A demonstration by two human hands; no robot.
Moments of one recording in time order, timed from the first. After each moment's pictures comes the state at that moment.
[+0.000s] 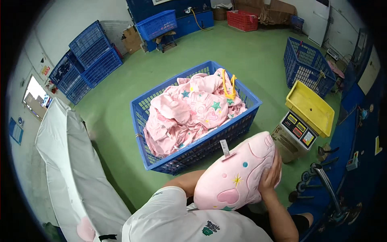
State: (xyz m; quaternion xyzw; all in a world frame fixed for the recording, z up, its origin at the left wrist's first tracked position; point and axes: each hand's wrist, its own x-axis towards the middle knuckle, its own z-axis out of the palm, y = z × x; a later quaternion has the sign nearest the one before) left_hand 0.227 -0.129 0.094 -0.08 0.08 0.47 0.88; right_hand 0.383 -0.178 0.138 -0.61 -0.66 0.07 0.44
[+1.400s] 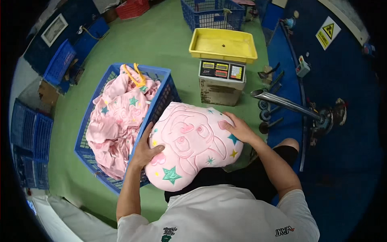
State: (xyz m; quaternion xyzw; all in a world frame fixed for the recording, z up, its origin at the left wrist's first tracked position) left_hand 0.124 -0.064 0.181 0.75 0.38 0.16 0.51; right_hand 0.487 -0.230 0.143 -0.74 -0.48 0.31 0.35
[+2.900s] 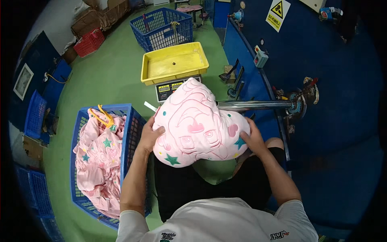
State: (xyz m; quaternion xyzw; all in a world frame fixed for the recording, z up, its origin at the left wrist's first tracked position) left_hand 0.350 0.003 0.147 0.60 0.21 0.18 0.75; right_hand 0.572 -0.362 0.144 -0.73 -0.30 0.19 0.58
